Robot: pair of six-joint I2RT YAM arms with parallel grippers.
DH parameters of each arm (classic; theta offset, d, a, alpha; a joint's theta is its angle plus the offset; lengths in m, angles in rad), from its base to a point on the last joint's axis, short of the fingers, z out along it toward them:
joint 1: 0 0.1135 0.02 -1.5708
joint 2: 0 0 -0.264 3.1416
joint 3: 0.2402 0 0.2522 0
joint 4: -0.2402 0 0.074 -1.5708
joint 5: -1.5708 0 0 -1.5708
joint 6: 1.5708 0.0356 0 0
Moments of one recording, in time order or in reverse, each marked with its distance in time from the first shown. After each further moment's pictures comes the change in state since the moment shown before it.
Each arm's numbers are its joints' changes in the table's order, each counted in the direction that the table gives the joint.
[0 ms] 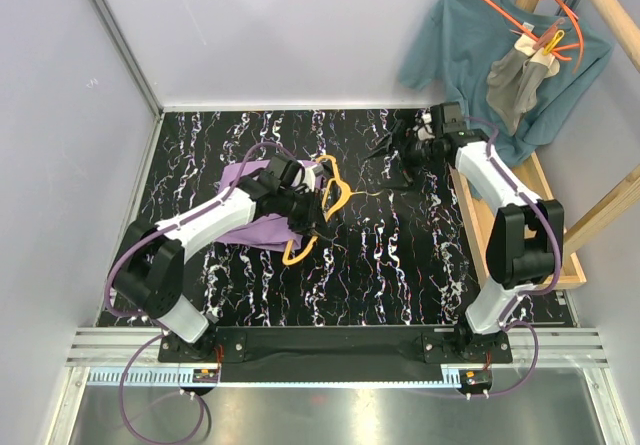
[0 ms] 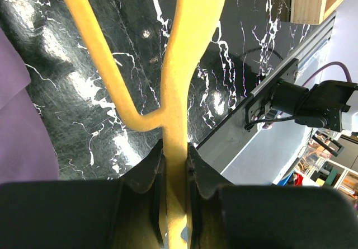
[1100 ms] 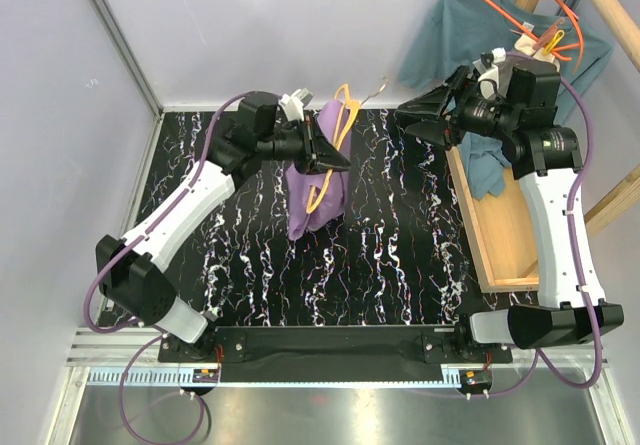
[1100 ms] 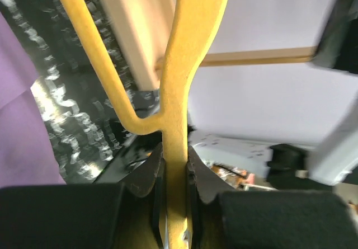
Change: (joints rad) left arm 0.068 -0.051 0.374 0.080 -0.171 -0.349; right arm -0.082 -0.377 0.341 -0.140 0.037 0.056
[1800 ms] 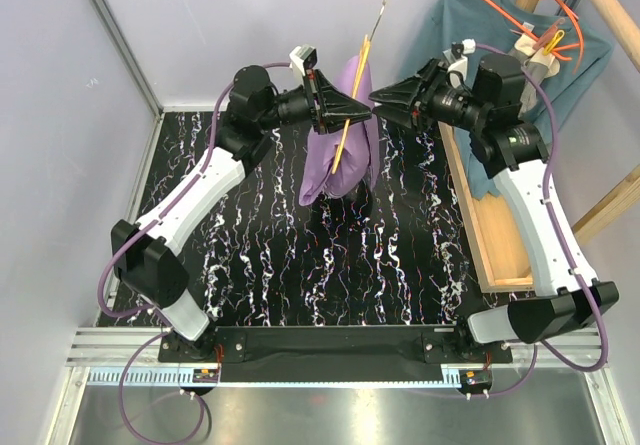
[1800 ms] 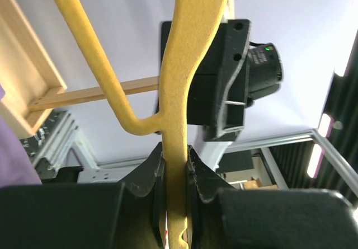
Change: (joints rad) left arm 0.002 0.113 0.153 0.571 -0.093 -0.595; right arm 0.164 0.028 -0.060 0.298 -0.105 0.238
